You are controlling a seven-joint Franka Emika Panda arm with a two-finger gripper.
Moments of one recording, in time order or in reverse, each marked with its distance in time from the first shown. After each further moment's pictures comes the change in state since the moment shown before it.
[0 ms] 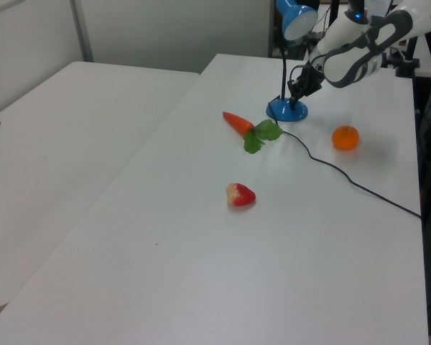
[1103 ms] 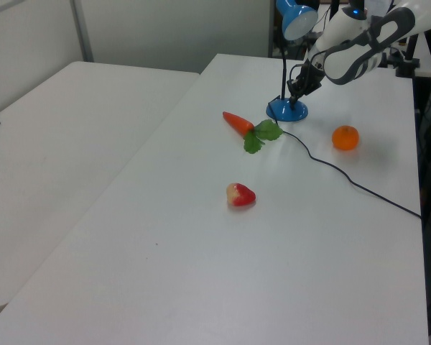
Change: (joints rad) arm 0.008 -0.020 0.000 0.006 -0.030 -0.058 0.000
